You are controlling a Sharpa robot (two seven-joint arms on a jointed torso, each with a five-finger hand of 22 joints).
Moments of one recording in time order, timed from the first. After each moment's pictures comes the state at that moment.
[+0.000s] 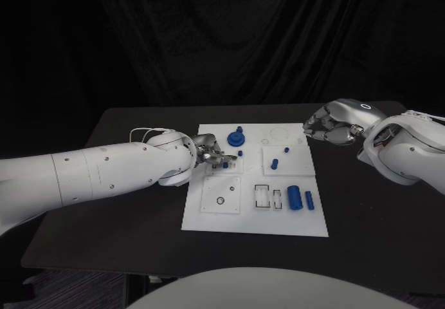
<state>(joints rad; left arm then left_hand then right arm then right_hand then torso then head) 1.25 -0.66 -0.21 1.43 -1.11 -0.18 -0.40 0.95 0.05 -0.01 0.29 0.11 1.02 0.03 0.37 1.14 1.47 -0.04 1.57 1.31 1.47 -0.08 1.57 1.31 0.07 1.42 0.02 1.38 1.31 1.39 -1.01 -0.25 1.60 -1.47 -0.39 -0.05 1.43 0.03 0.13 0.22 0.39 0.98 0.12 0.10 0.16 1.46 0.03 1.54 1.31 1.47 -0.04 1.47 1.31 0.03 1.47 0.07 1.41 1.31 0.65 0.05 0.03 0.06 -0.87</state>
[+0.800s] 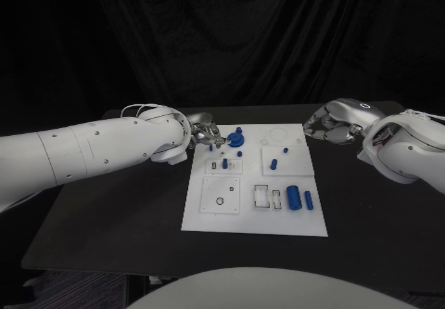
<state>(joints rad) 1.35 -0.64 -0.21 1.35 -1.04 -0.08 -0.30 1.19 0.08 0.03 0.29 0.28 0.98 0.02 0.32 1.13 1.47 -0.04 1.57 1.31 1.47 -0.08 1.57 1.31 0.07 1.43 0.03 1.39 1.31 1.39 -1.00 -0.25 1.59 -1.47 -0.38 -0.07 1.43 0.03 0.13 0.22 0.39 0.98 0.12 0.10 0.16 1.46 0.03 1.54 1.31 1.47 -0.04 1.46 1.31 0.03 1.47 0.07 1.41 1.31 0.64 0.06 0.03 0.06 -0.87</state>
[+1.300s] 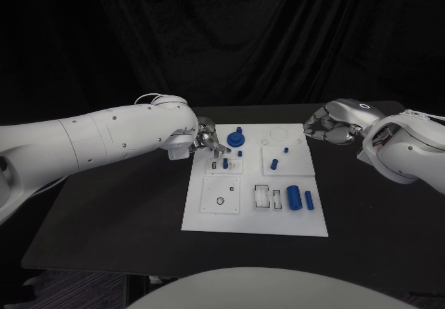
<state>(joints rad) 1.37 -0.54 -0.21 1.22 -0.94 0.20 -0.48 1.13 0.07 -0.02 0.29 0.13 1.02 0.04 0.26 1.05 1.46 -0.04 1.57 1.31 1.47 -0.08 1.57 1.31 0.07 1.44 0.03 1.39 1.31 1.39 -1.00 -0.25 1.58 -1.47 -0.38 -0.07 1.43 0.03 0.13 0.22 0.39 0.98 0.12 0.10 0.16 1.46 0.03 1.54 1.31 1.47 -0.04 1.46 1.31 0.03 1.47 0.07 1.41 1.31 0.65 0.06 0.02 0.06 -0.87</state>
